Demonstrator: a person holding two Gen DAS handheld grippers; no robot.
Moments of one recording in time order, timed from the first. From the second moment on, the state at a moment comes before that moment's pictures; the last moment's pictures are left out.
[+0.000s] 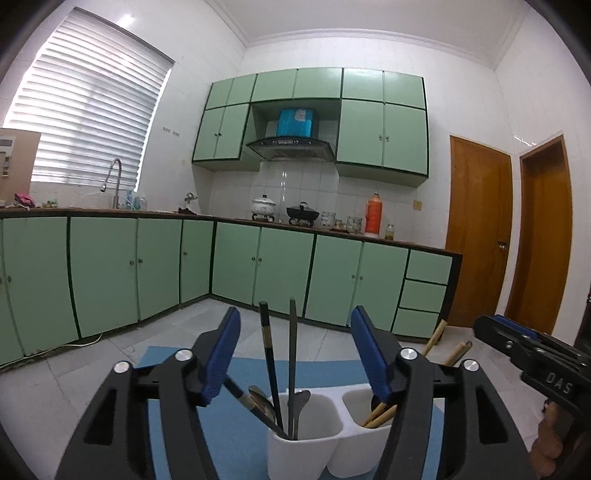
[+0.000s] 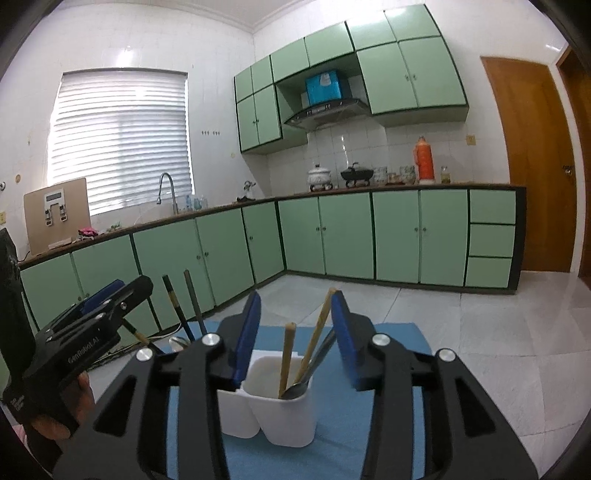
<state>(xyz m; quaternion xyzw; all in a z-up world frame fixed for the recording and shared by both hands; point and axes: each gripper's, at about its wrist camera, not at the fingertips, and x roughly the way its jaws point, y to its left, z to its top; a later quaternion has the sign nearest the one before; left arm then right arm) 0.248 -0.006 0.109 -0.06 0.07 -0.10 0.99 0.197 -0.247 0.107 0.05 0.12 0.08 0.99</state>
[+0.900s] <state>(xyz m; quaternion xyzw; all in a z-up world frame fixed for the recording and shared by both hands) 0.170 0.029 0.049 -0.04 0.16 -0.06 0.98 0.119 -0.297 0.030 0.10 0.20 0.02 0.98</state>
